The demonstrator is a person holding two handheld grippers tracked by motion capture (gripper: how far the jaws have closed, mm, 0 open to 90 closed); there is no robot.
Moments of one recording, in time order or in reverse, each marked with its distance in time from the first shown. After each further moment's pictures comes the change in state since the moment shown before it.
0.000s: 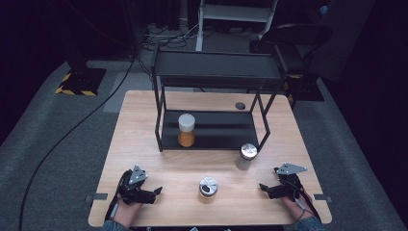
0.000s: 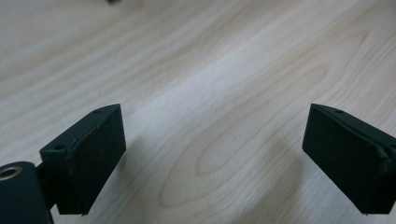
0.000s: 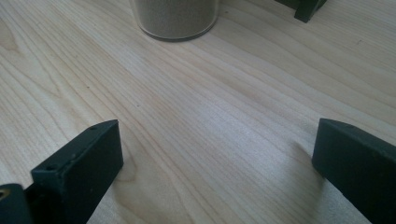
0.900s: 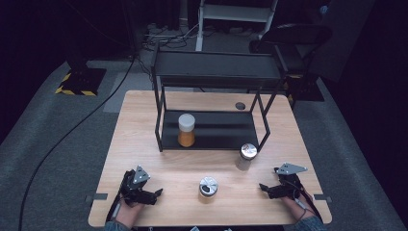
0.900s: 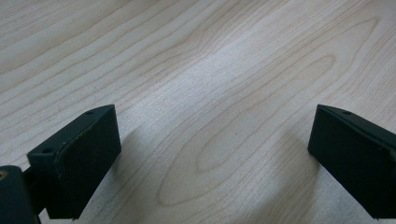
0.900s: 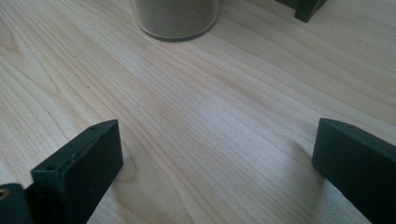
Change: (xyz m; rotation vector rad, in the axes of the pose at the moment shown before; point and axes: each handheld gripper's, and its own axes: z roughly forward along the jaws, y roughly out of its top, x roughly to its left) left arm 0.000 0.001 0.001 0.002 -0.002 0.004; right arm 0.000 0.000 0.000 0.001 -0.001 0.000
